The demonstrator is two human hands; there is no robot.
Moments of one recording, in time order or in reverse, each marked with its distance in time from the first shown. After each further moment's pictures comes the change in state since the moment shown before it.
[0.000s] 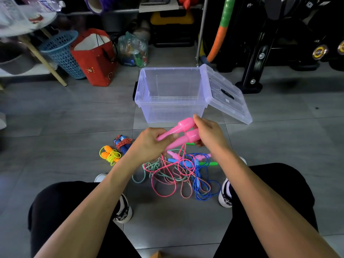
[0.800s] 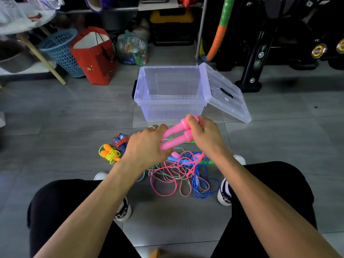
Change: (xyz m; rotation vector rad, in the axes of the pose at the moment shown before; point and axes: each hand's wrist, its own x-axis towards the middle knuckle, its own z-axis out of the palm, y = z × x) left_hand -0.008 -0.007 0.010 0.769 0.234 0.179; right_hand -0.013 0.000 0.000 -0.265 -0.003 -0.289
